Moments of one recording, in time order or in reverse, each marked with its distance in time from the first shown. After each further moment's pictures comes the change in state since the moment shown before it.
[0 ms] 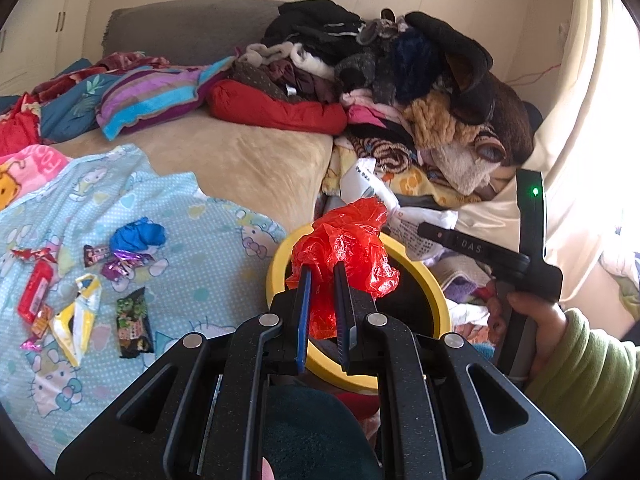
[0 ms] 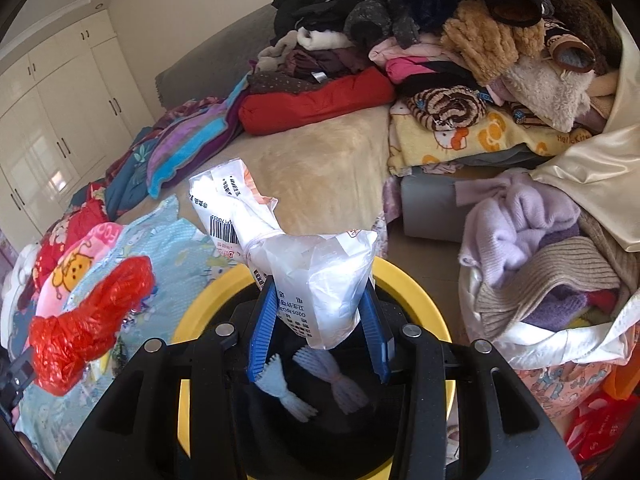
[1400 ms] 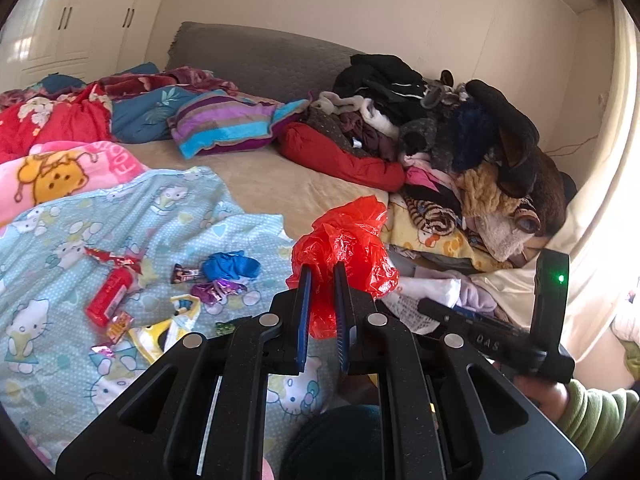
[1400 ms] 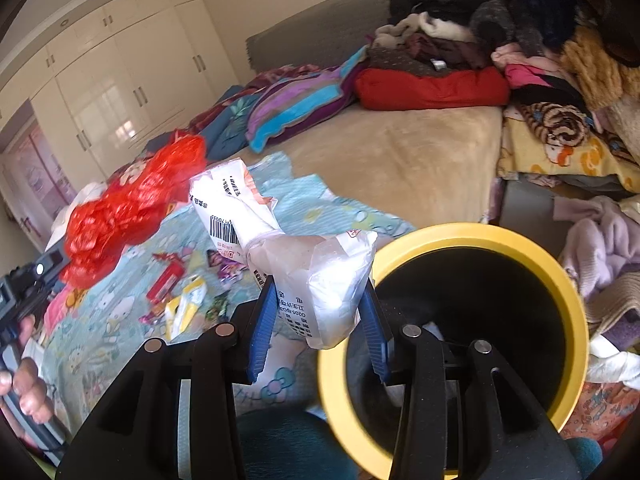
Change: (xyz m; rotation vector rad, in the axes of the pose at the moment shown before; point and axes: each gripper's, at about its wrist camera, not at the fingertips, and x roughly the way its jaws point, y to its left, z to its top) left arm -0.077 0.086 0.017 -0.159 -0.165 0.119; right arm 0.002 0.130 -0.020 -0.182 0.062 0.243
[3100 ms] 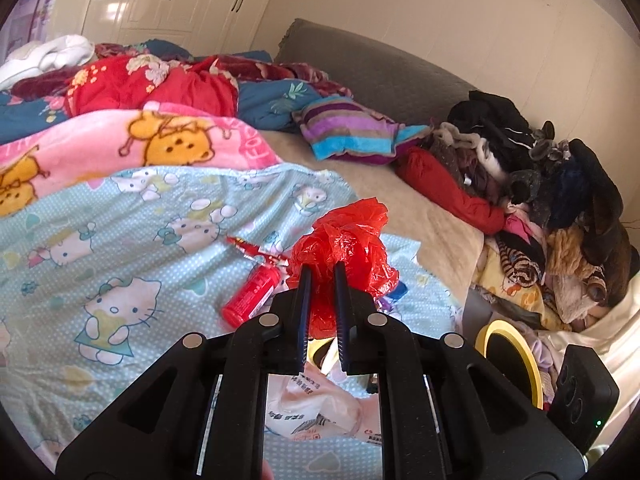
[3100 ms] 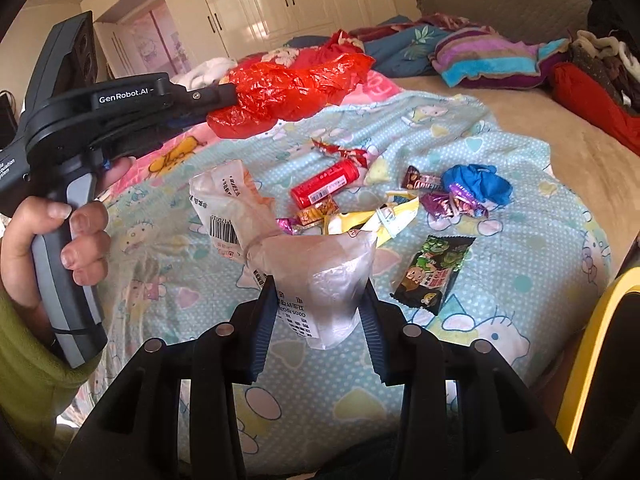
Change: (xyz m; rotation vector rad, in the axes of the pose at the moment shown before) left arm -0.034 0.139 0.004 -0.232 -0.050 0.285; right arm 0.073 0.188 -0.063 -0.416 0.242 0.371
